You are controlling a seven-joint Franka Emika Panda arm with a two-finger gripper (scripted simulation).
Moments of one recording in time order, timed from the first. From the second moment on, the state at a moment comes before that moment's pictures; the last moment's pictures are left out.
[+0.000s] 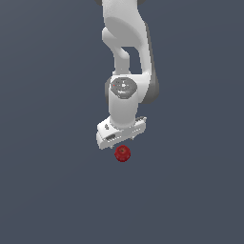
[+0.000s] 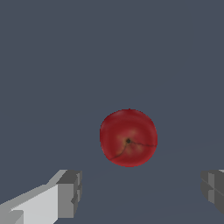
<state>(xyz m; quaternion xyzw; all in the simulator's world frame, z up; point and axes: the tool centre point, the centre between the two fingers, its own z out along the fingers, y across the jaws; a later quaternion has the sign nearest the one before) 0.035 -0.001 0.129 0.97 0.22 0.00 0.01</state>
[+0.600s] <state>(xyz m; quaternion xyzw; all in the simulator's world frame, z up) 0.047 0.002 0.100 0.95 0.31 0.00 0.00</state>
